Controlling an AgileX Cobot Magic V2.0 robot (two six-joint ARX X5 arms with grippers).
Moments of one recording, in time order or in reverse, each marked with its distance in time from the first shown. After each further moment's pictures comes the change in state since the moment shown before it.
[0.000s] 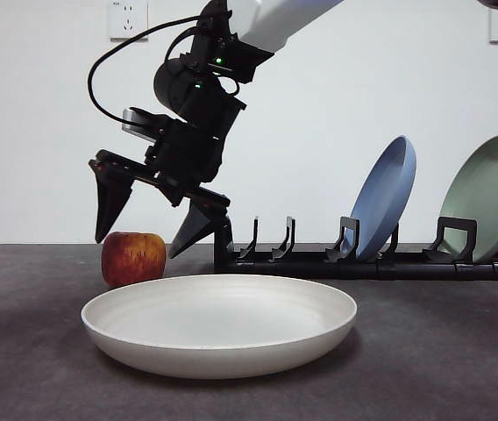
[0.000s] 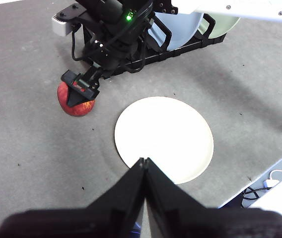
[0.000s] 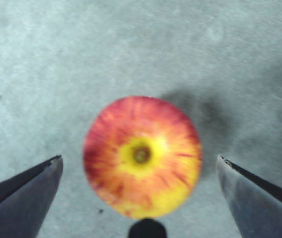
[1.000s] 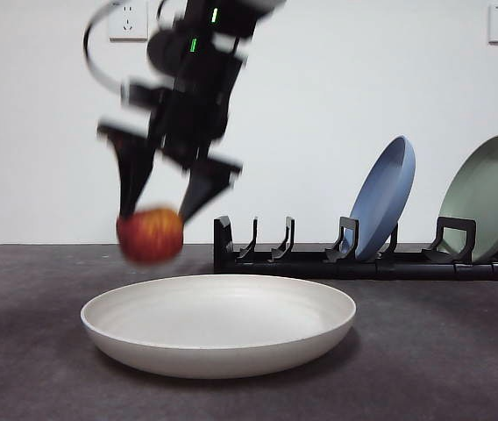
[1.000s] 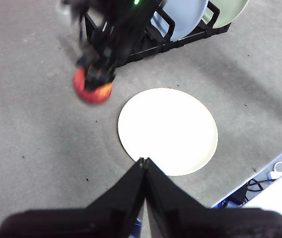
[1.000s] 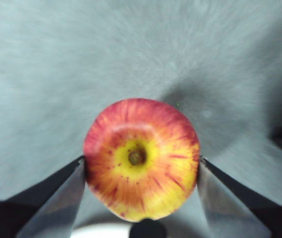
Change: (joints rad) left arm 0.000 0.000 0.000 -0.033 0.000 0.000; right arm 0.026 -0.115 0.003 -0.164 0.113 0.006
